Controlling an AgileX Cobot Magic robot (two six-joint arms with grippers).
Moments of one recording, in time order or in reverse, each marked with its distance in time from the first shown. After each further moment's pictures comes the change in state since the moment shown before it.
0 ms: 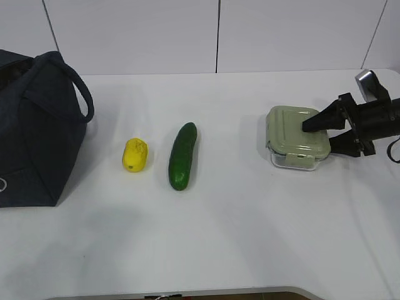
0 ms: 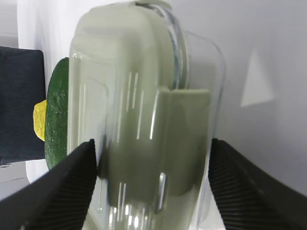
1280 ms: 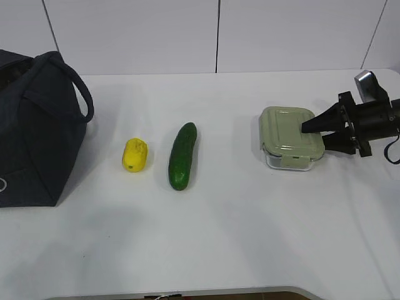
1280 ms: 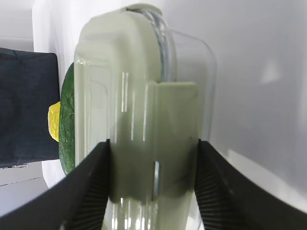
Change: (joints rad) left arm 0.000 0.000 0.000 0.000 0.000 0.000; right arm 0.000 0.013 -0.002 0.032 0.036 0.004
